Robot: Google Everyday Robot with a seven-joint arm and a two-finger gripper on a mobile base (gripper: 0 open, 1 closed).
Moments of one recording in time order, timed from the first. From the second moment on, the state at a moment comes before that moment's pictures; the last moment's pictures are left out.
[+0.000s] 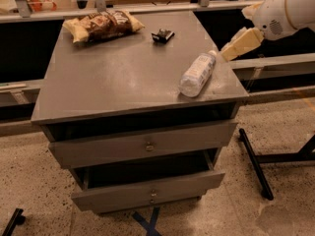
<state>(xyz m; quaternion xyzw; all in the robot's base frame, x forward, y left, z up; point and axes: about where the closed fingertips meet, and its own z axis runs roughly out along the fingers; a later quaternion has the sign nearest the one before) 0.650 -0.200 0.966 -0.49 0.76 0.09 0.43</state>
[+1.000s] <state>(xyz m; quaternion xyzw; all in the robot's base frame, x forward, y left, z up) 0.721 -0.184 0.940 -0.44 0.76 0.11 0.47</state>
